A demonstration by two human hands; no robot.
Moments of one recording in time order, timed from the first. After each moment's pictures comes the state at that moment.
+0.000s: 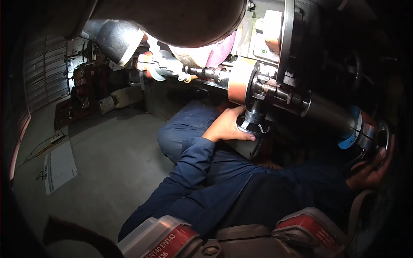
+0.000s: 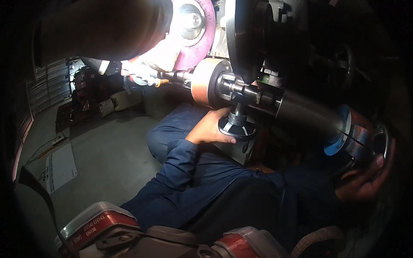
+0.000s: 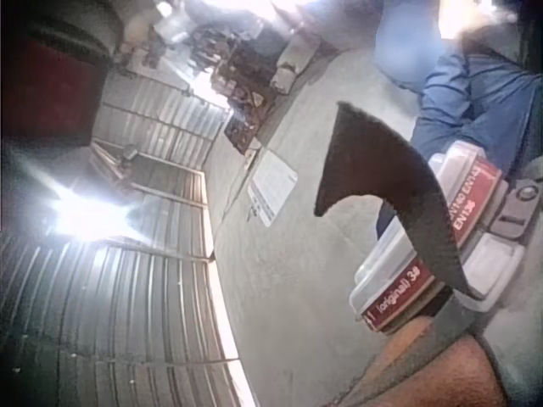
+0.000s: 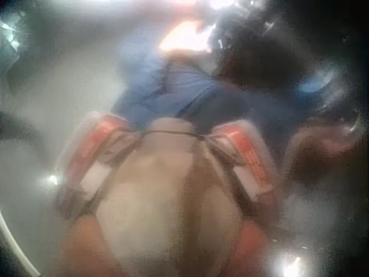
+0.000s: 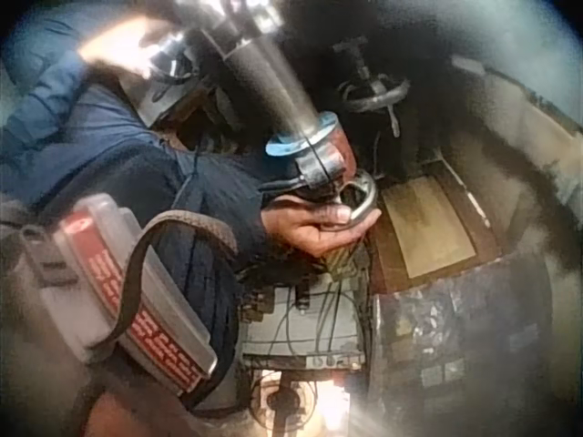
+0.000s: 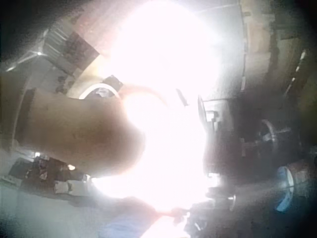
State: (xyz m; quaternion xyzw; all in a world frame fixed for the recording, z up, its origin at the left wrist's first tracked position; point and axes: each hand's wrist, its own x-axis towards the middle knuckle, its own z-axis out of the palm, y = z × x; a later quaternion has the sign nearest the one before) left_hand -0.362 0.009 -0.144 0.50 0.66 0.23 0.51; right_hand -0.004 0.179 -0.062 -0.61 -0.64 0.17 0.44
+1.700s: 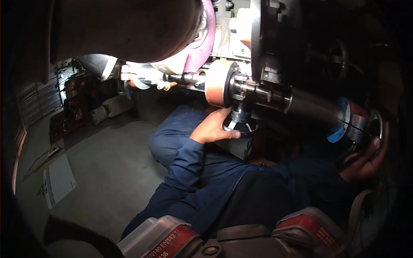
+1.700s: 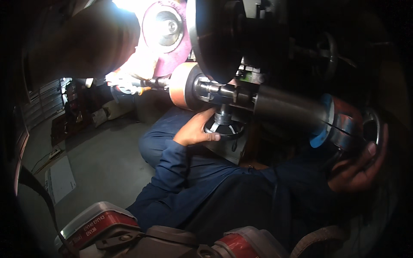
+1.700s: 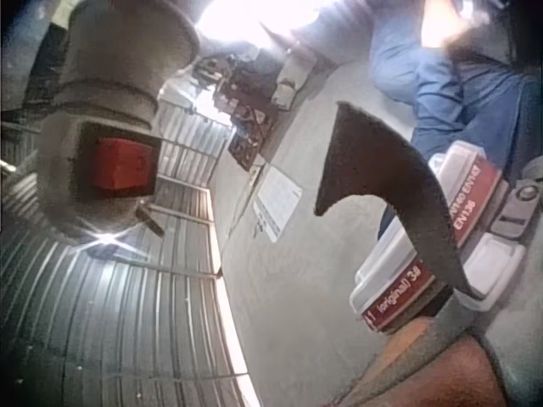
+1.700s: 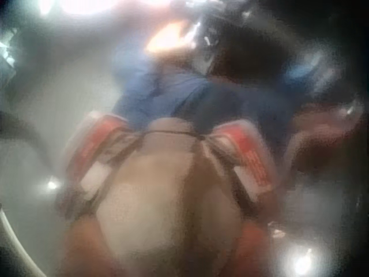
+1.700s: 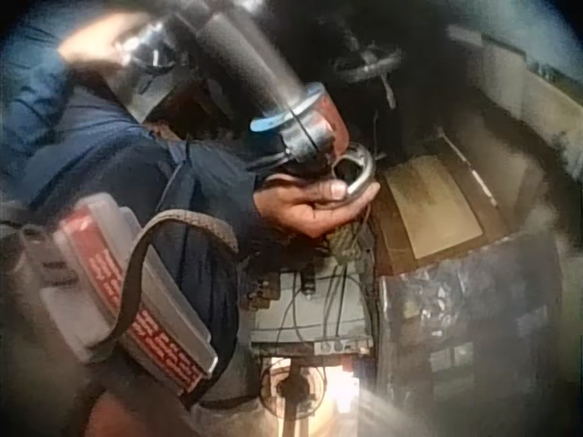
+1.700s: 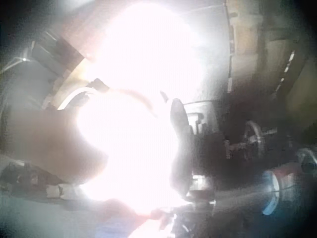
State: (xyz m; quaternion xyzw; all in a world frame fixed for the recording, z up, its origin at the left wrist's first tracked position) left_hand -0.364 0.012 -0.141 0.52 0.66 0.22 0.50; right_hand -0.010 0.179 -0.062 -0.61 -0.59 0.23 0.48
